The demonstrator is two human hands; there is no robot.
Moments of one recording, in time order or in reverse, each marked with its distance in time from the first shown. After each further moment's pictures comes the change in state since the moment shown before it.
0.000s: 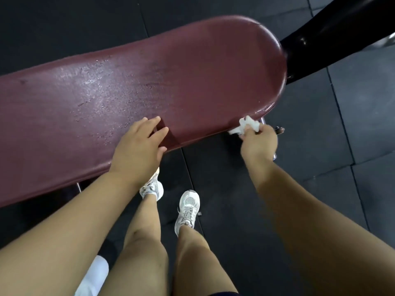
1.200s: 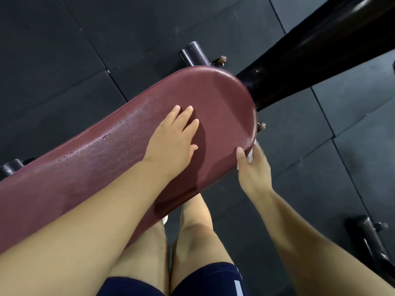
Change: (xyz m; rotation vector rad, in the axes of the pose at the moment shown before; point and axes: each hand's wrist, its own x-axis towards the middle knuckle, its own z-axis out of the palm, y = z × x) left_hand 0.197 0.057 -0.029 0.024 -0.288 0.319; right_hand 0.051 -0.034 -0.016 -0.233 -0.042 -0.021
